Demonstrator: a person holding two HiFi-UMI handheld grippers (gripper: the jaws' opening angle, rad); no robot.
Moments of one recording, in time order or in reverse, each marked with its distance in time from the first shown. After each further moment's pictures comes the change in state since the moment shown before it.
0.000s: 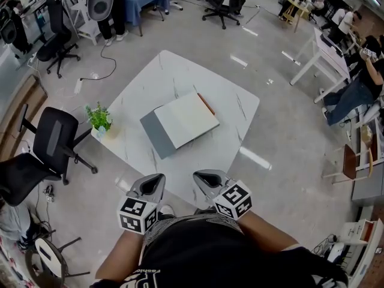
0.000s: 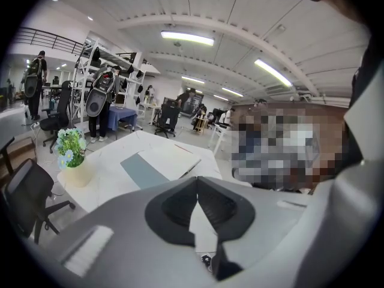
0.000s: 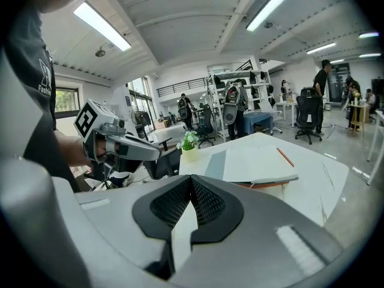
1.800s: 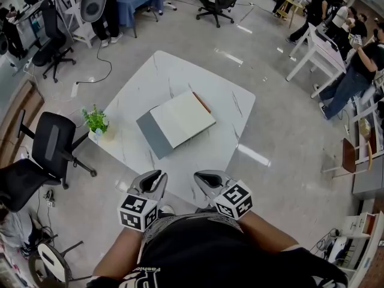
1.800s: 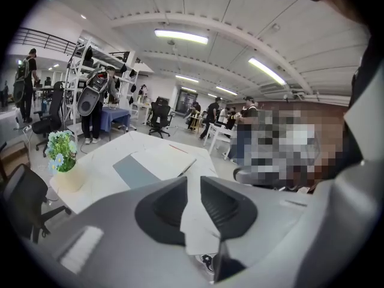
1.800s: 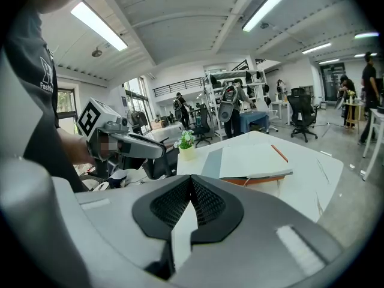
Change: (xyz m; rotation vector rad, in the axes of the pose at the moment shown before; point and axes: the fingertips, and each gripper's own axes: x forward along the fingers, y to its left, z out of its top) left arm 0.009 -0.005 0.003 0.034 0.010 -0.050; right arm -0.008 0.000 -0.007 0.019 0.003 -0.031
